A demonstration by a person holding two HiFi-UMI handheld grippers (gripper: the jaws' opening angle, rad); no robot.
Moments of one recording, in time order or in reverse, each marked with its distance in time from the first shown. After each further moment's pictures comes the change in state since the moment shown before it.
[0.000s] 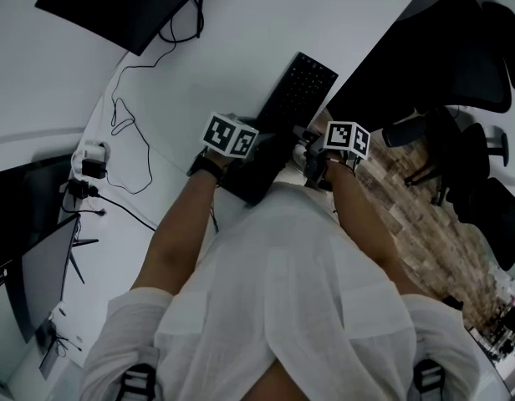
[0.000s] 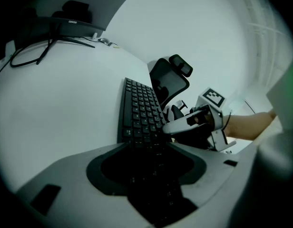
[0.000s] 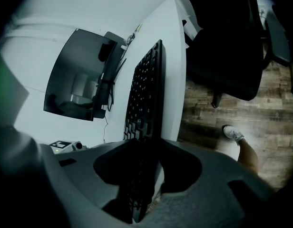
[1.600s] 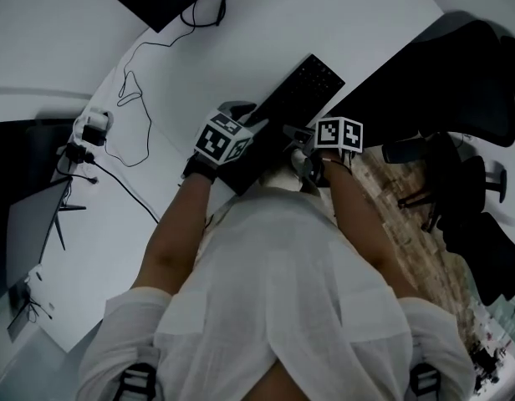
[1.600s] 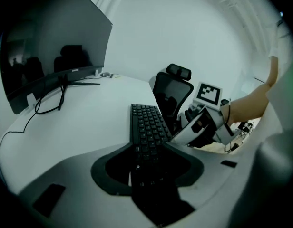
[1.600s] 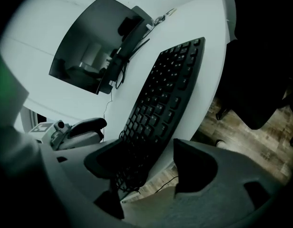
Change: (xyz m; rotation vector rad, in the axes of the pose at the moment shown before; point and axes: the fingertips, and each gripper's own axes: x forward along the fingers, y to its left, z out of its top) left arm -0.053 -0.003 0.030 0.211 -0.208 0.268; right arm 0.006 0.019 -0.012 -0.306 0.194 -0.038
